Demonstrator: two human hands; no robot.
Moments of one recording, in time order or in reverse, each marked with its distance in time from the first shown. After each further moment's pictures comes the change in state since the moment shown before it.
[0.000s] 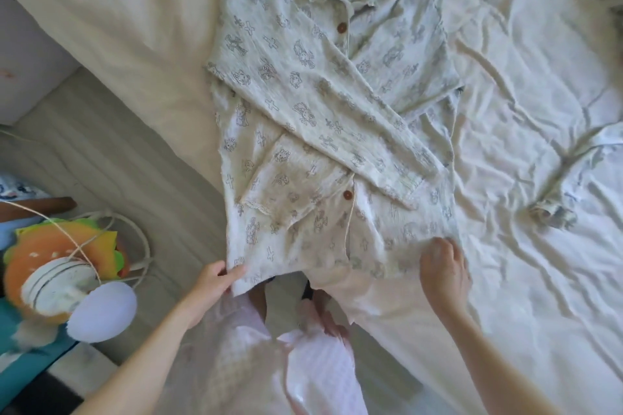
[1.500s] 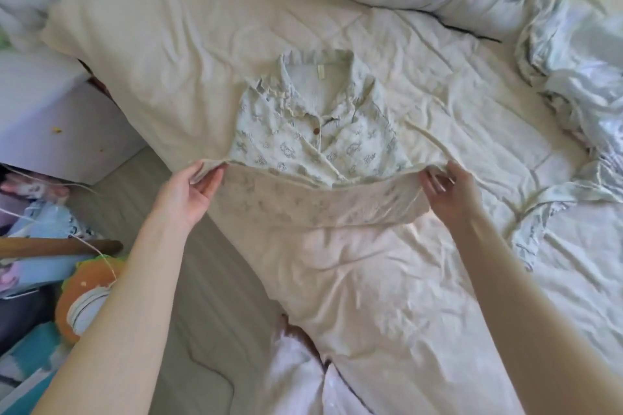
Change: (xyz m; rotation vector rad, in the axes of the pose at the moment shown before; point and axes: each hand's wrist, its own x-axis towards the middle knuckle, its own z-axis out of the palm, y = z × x) left_hand -0.129 0.238 0.007 -1.154 0.184 0.472; right_hand 0.116 -0.087 -0.196 1.873 -0.347 0.323
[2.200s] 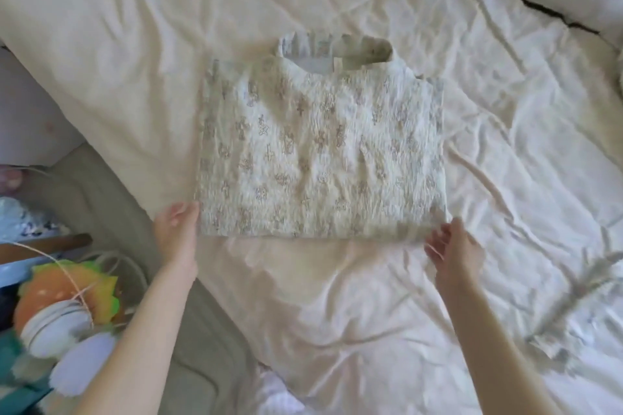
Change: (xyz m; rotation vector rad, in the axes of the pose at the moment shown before) left_hand 0.156 -0.068 -0.014 0.681 0.453 0.121; right_hand 0.112 0.065 0.031 -0.601 0.395 -0.041
